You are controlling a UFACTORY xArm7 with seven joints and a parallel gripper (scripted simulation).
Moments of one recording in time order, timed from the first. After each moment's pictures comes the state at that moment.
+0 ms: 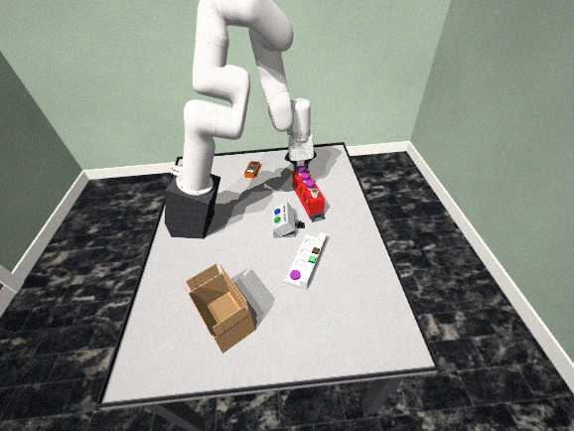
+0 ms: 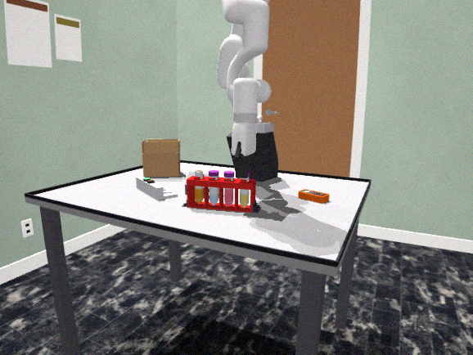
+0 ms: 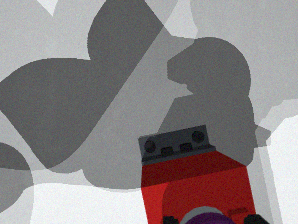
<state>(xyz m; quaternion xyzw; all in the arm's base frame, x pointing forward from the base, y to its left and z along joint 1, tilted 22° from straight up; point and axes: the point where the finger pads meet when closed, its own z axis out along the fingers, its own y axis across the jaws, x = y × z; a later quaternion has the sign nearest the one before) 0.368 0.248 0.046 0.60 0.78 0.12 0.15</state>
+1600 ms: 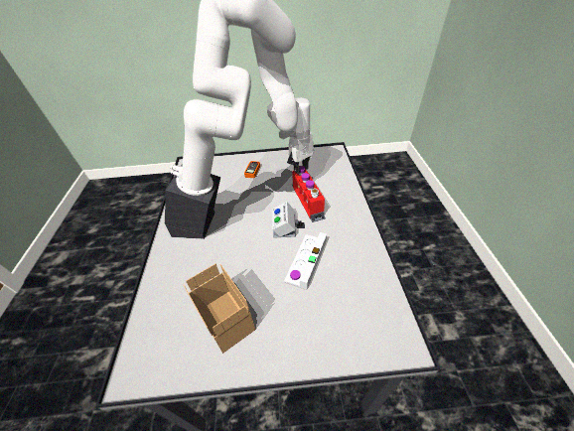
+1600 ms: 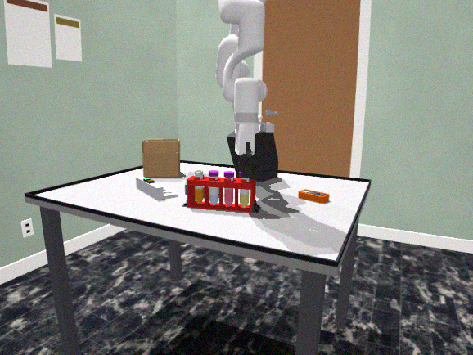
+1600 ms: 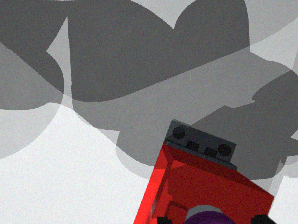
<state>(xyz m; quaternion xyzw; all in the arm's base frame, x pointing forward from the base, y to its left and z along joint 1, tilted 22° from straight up) 0.368 0.248 0.047 0.36 0.91 0.07 0.18</state>
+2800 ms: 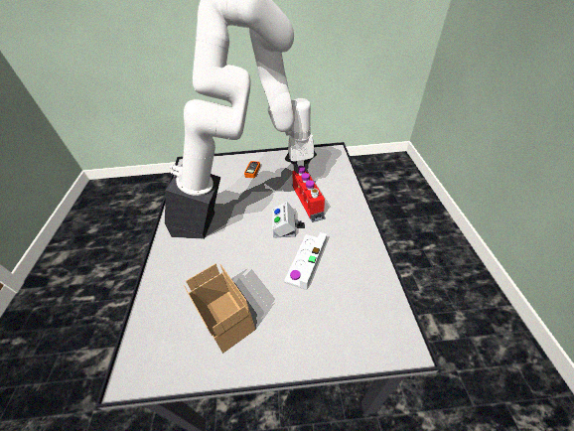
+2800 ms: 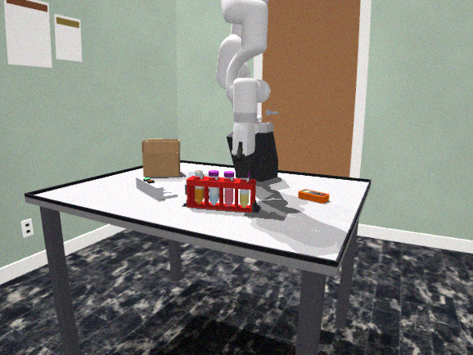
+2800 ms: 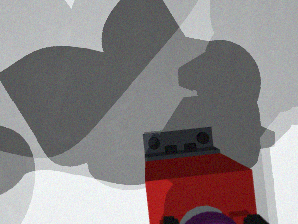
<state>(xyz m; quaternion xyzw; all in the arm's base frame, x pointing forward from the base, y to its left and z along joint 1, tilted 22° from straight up) 0.368 0.248 0.047 0.56 0.80 0.11 0.15</state>
